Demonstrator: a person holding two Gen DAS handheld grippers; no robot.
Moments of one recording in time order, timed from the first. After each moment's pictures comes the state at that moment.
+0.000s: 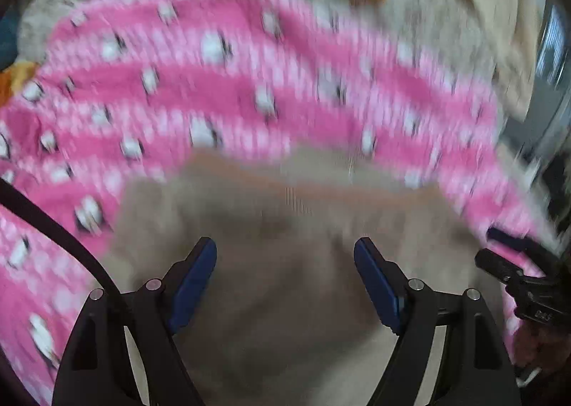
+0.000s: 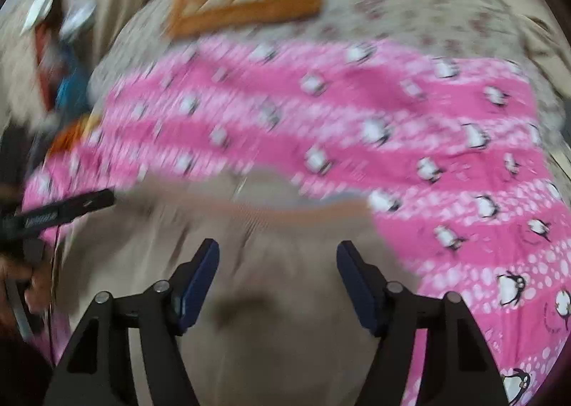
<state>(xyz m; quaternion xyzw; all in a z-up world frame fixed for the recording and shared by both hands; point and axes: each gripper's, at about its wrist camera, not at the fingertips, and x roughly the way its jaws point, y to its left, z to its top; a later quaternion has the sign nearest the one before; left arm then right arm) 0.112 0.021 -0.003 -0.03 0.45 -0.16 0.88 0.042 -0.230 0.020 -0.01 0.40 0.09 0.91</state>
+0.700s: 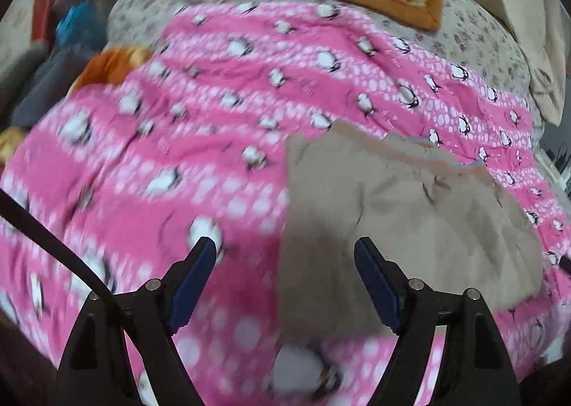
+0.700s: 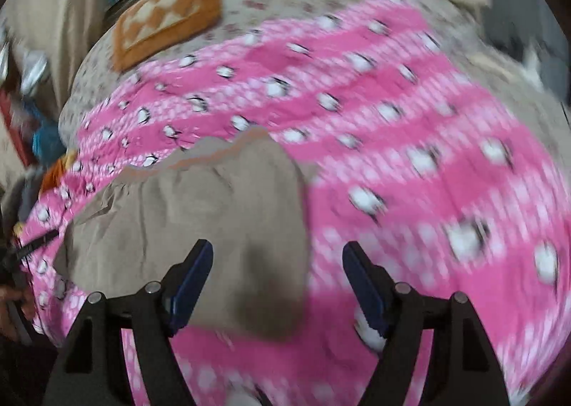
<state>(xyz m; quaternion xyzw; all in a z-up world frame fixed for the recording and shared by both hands) -0.003 0.147 0.019 -0.06 0.39 -0.05 0.92 -0.118 -0.340 0.020 0.17 0.39 -0.01 0.90</state>
